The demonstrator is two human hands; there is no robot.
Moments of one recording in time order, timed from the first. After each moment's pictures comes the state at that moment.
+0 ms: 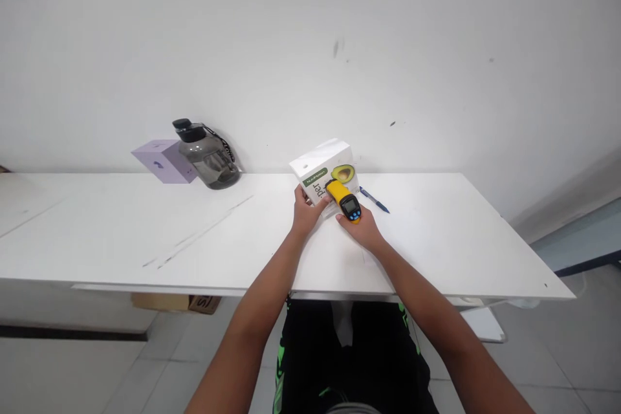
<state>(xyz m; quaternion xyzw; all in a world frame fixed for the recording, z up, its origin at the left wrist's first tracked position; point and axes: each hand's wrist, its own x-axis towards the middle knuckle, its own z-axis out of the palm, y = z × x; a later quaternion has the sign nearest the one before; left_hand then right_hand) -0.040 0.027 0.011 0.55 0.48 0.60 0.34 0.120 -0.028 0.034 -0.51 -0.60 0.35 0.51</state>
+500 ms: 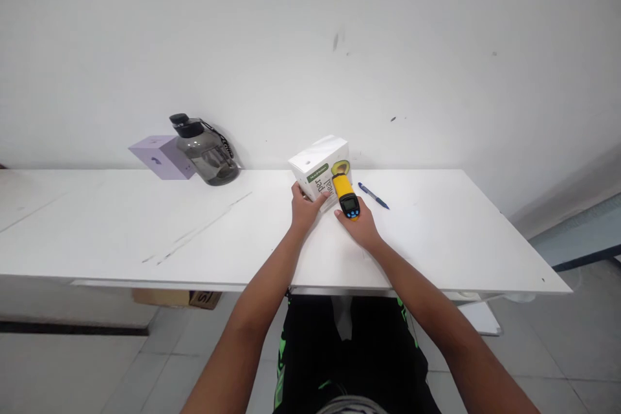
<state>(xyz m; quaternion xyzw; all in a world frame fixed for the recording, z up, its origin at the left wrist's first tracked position) -0.041 0.026 0.012 0.53 0.53 0.59 0.30 0.116 -0.034 0.031 -0.53 -0.59 0.33 0.52</state>
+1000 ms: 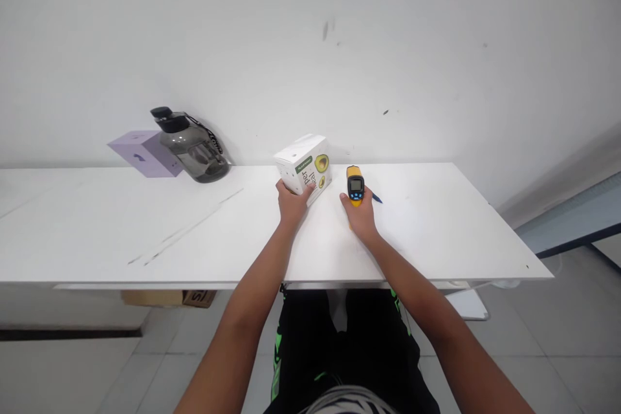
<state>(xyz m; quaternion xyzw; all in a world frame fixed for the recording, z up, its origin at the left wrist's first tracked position) -0.049 0.028 0.017 0.48 0.64 0.54 0.25 0.122 -0.020 0.019 -0.61 -0.45 0.34 0.56</state>
